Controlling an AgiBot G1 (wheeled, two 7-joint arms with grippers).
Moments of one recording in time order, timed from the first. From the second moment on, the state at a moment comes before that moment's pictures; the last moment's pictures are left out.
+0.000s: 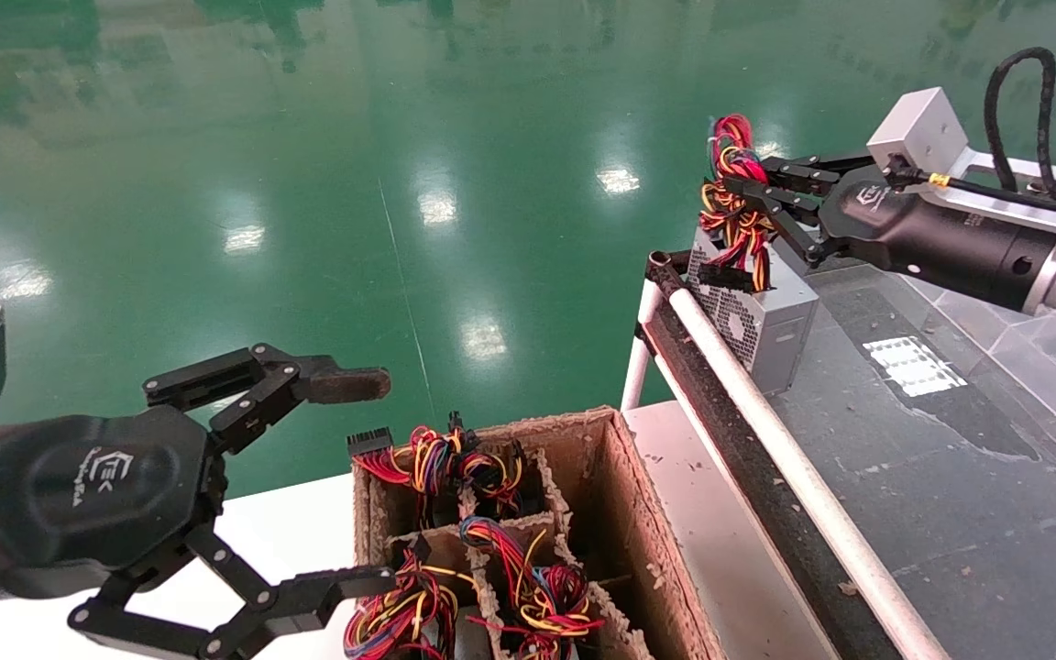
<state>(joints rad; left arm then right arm) -1.09 0.59 0.34 -1.27 0.69 1.47 -0.15 1.71 -0.97 -0.42 0.12 -1.11 -1.29 -0.57</state>
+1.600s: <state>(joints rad) -1.09 0.59 0.34 -1.27 0.69 1.47 -0.15 1.62 -0.89 -0.33 0.18 -0.96 -1.45 -0.43</state>
